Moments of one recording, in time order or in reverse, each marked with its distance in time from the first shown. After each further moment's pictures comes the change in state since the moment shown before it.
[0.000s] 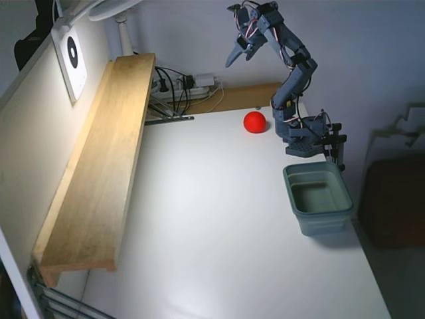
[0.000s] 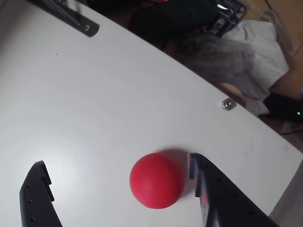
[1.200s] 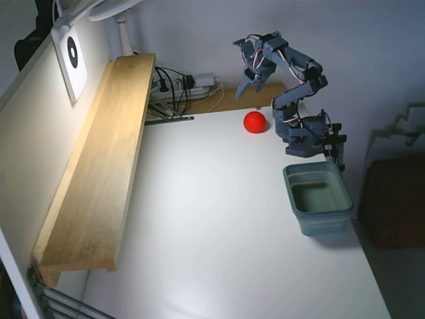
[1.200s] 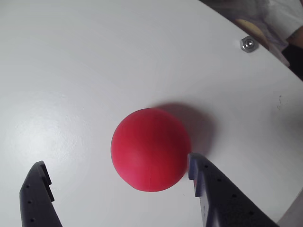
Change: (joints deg) arm 0.0 20.9 46.5 -17.1 0.0
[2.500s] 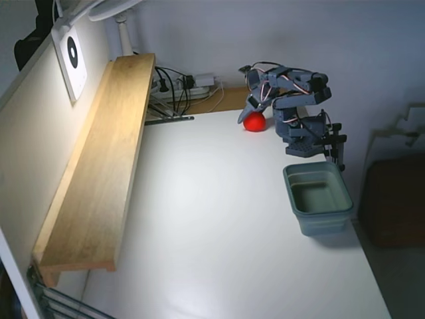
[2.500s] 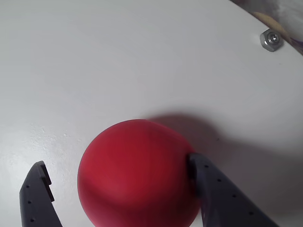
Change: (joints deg) arm 0.5 7.8 38.4 -33.8 -0.2
